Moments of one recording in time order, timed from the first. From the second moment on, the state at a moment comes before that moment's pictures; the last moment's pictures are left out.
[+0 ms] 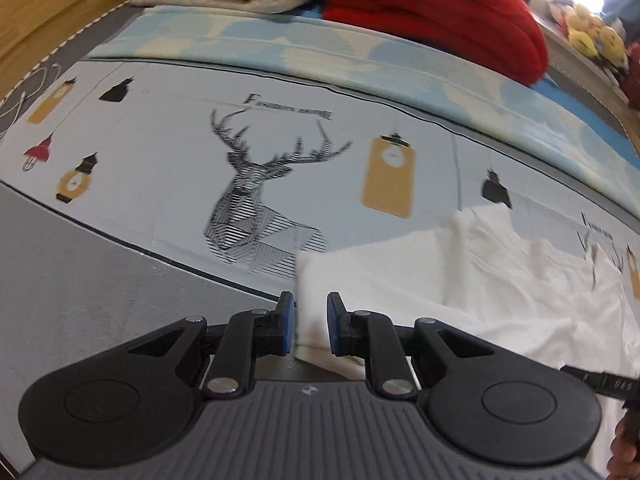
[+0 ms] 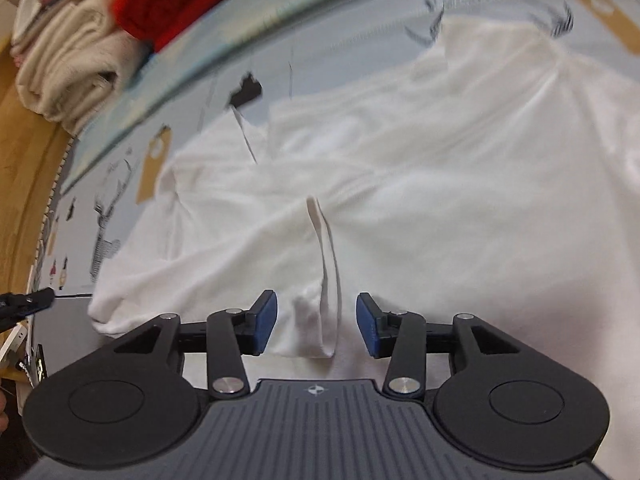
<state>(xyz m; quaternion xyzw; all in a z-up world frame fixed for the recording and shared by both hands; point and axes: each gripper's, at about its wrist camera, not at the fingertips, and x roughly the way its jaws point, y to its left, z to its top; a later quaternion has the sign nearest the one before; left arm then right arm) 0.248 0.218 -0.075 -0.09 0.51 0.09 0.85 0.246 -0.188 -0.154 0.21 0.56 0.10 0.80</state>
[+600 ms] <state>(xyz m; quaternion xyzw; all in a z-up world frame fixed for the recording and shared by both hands) 0.251 0.202 -0.078 -0.07 0.52 0.05 0.85 0.214 -0.324 -0.065 0.11 0.40 -0.04 0.91</state>
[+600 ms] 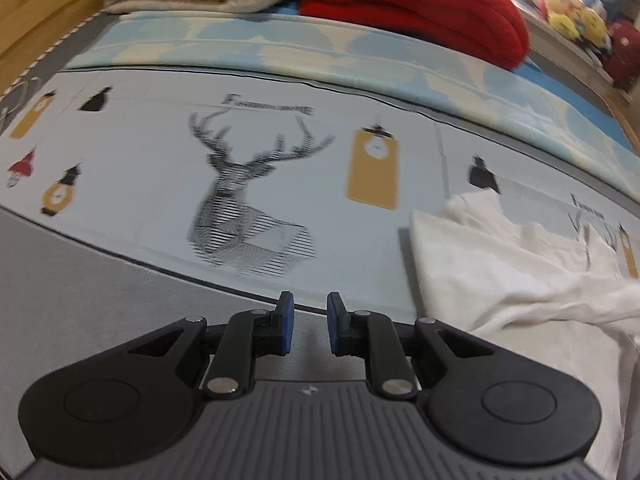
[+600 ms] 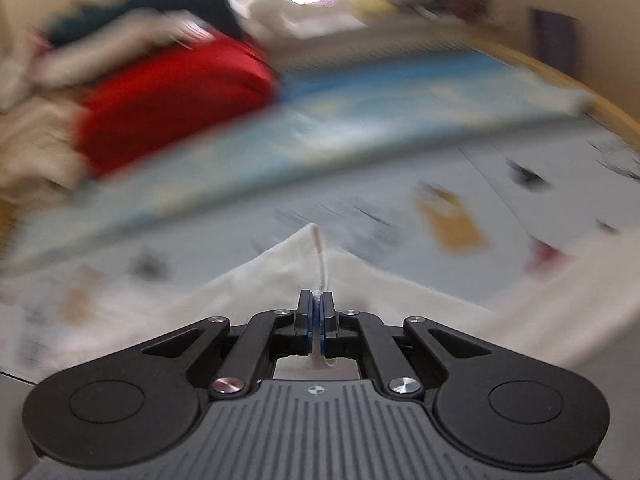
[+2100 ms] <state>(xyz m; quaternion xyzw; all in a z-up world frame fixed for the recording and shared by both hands) 0.228 0.082 -0.133 0.19 0.52 -0.16 0.82 0.232 -0.353 -0.142 0.40 0.49 -0.14 0.76</state>
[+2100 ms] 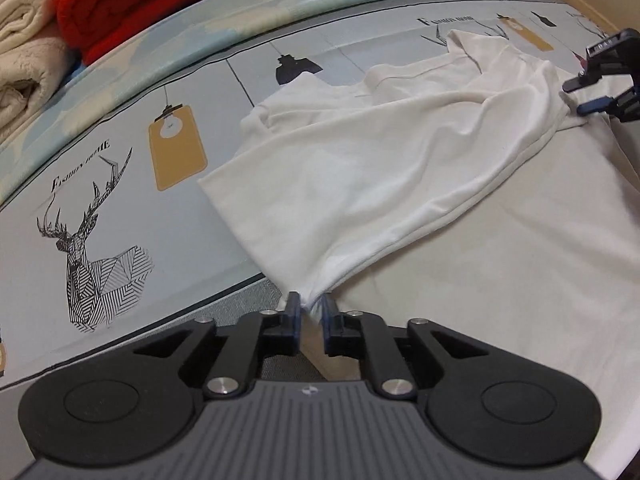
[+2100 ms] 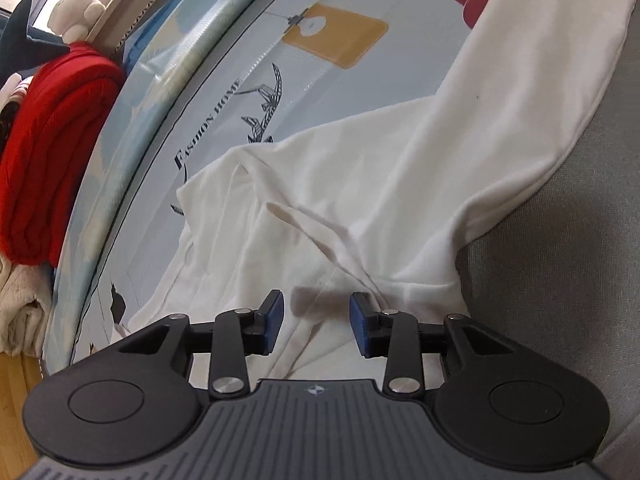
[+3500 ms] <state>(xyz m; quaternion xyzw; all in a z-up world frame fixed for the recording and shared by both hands) 0.227 0.096 -0.100 0.10 0.49 -0.18 0.85 0.228 -0.369 -0.044 0.30 0.35 0.01 0.89</state>
